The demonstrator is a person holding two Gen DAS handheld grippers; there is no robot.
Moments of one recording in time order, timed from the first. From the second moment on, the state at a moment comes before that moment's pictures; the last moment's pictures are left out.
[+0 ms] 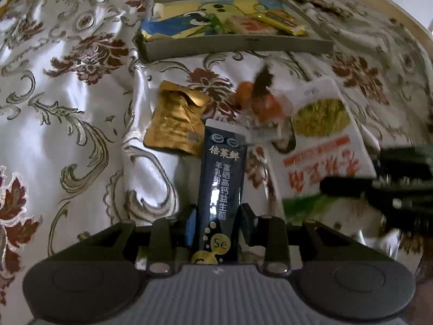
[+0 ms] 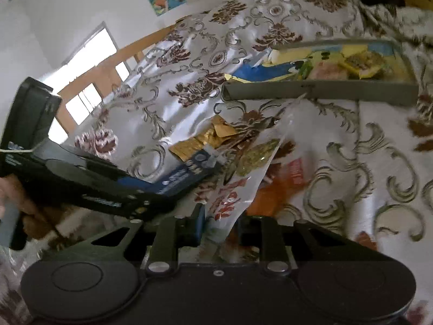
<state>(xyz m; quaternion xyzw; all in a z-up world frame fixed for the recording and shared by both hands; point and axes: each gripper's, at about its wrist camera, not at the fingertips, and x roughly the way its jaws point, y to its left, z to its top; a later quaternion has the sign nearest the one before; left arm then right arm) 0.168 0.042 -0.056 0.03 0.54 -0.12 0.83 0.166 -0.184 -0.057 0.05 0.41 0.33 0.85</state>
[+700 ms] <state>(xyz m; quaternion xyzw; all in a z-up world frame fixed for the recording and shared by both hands) 0.165 0.028 -0.057 0.05 0.53 -0.11 0.84 0.178 -0.182 -0.067 0.11 0.41 0.34 0.84</state>
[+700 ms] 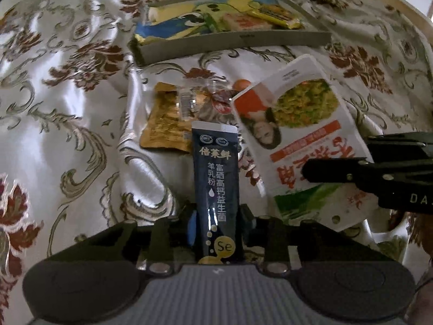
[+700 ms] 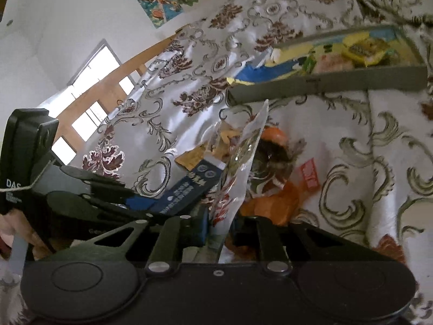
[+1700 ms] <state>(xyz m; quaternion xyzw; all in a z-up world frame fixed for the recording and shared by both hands) 0.211 0.025 -0.023 -0.09 0.44 -0.07 0.89 0.196 -0.219 -0.043 0.14 0.33 0.29 0.89</state>
